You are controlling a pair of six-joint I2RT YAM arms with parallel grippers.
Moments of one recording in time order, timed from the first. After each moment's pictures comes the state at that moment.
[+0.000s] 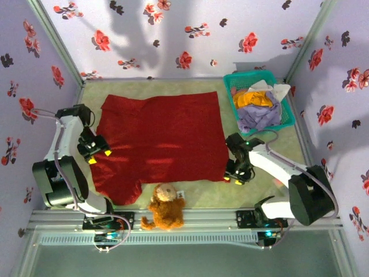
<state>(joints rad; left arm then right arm) 0.16 1.50 1.23 -1.40 0.06 -0.36 0.50 1.34 0.72 -0.96 -0.18 0.87</state>
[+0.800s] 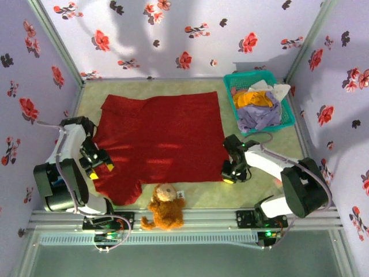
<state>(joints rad) 0.19 1.46 1.04 -1.46 0.08 -0.37 0.50 1.41 0.69 -0.82 -0.22 0.82</state>
